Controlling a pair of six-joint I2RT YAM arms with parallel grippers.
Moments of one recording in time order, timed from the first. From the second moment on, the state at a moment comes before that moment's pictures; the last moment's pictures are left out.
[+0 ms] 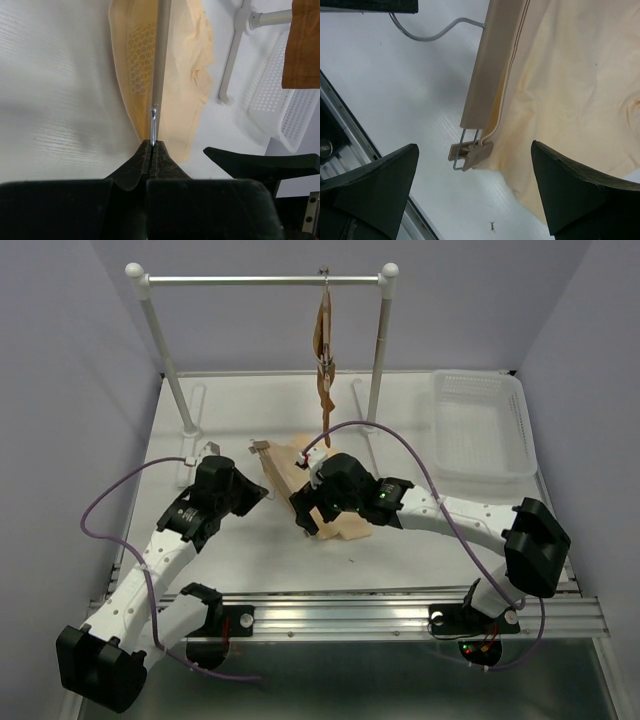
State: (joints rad) left arm -0.38 0.86 0.71 -0.52 -0.03 -1.04; right arm 0.99 1.55 1.14 -0.24 -0.02 0.19
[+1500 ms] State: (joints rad) left arm -0.42 0.91 0.83 -0.49 -0.06 -1.06; right arm 1.00 1.75 1.16 -0.04 0.05 0.22
